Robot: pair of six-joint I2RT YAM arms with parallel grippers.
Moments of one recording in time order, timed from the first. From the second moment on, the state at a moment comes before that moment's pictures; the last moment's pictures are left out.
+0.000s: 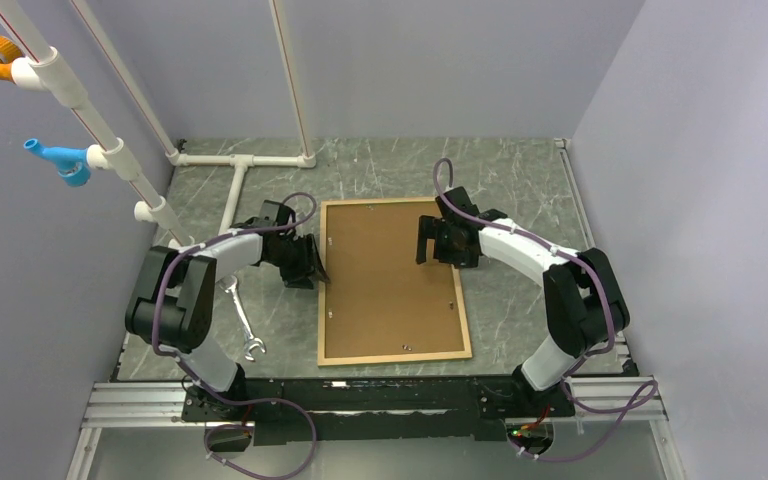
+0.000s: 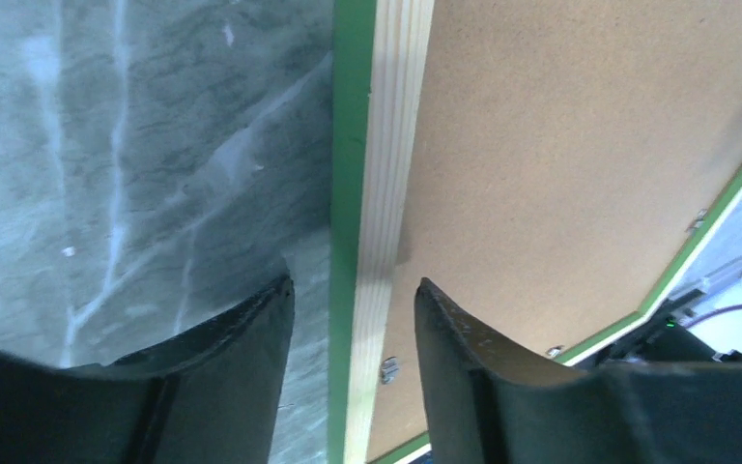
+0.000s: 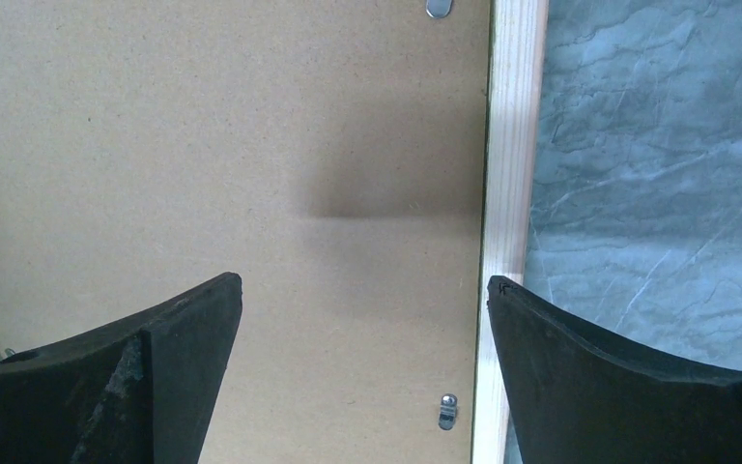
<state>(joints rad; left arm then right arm) -0.25 1.65 0.88 -0.41 0.42 -0.51 0.46 1.62 1.04 -0.50 0.02 0.52</state>
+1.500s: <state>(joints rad) -0.51 1.07 0.47 -0.38 0.19 -0.61 0.47 1.25 0.63 -0.44 -0.16 0.63</state>
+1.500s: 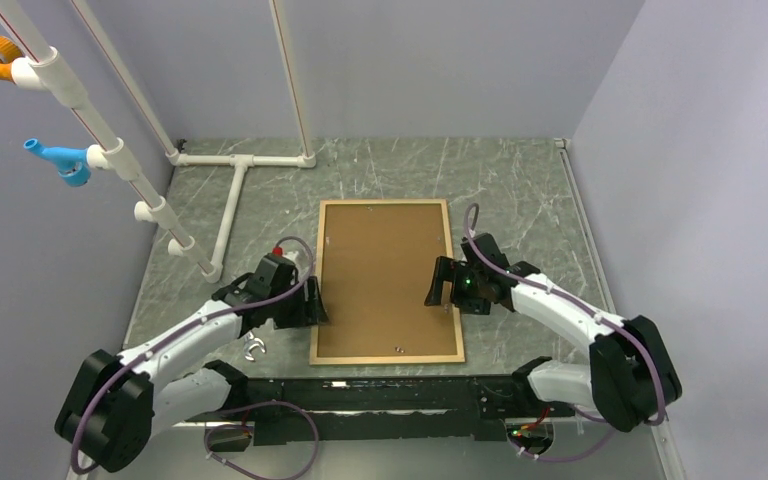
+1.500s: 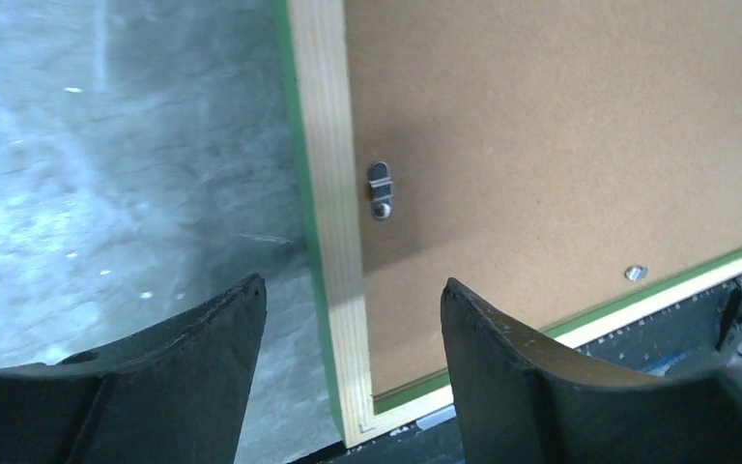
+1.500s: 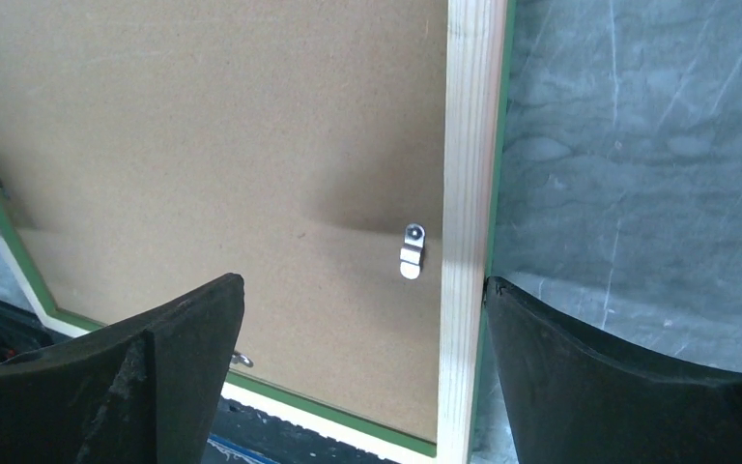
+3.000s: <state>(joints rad) -0.61 1.40 0.70 -0.39 0.00 -0.54 0.48 1.22 0.56 -0.38 -0.18 0.65</state>
